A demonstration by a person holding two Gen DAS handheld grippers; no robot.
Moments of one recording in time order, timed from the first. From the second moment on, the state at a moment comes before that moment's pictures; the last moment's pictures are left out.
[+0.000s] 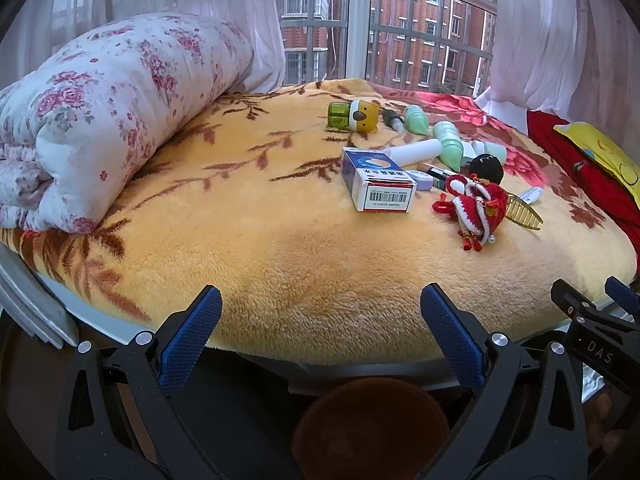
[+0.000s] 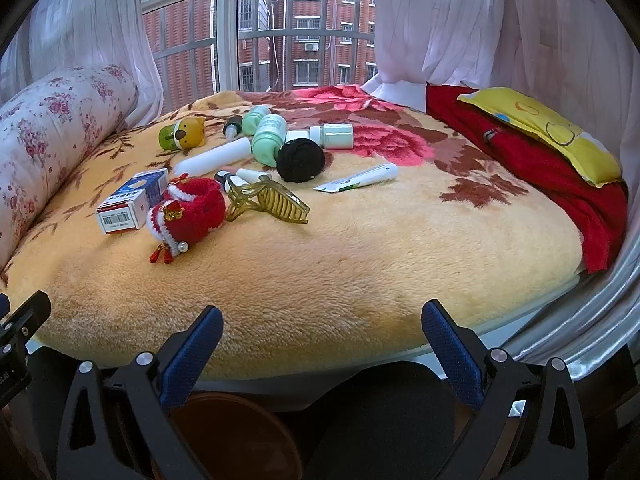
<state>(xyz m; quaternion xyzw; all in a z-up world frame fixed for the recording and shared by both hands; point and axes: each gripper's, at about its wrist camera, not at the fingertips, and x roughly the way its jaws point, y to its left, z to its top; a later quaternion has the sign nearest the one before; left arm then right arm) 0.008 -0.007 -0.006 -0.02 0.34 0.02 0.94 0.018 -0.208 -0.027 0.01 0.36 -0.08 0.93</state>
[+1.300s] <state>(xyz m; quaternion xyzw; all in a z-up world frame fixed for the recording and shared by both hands) 0.008 -0.005 -0.005 -0.02 0.34 0.02 0.94 0.018 -0.208 -0.029 0.01 0.36 -0.08 0.93</state>
